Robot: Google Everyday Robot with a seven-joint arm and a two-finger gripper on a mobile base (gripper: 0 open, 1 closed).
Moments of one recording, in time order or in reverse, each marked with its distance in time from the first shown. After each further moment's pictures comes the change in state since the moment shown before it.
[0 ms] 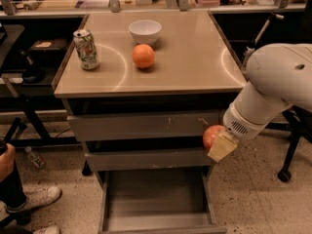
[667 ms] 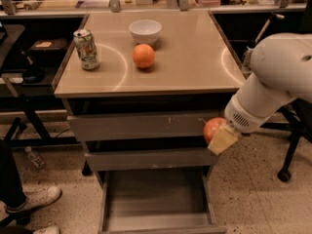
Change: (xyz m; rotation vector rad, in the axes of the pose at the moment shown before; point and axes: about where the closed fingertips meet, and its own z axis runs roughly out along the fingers) arm -0.013 -0.011 -0.015 0.025 -0.037 0.003
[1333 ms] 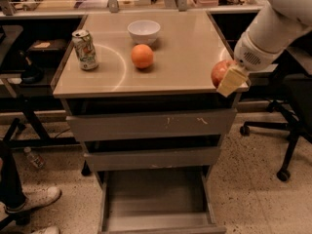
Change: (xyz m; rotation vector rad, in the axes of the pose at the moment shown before) arm -0.074 -0.094 -0.092 0.187 -0.092 -0.111
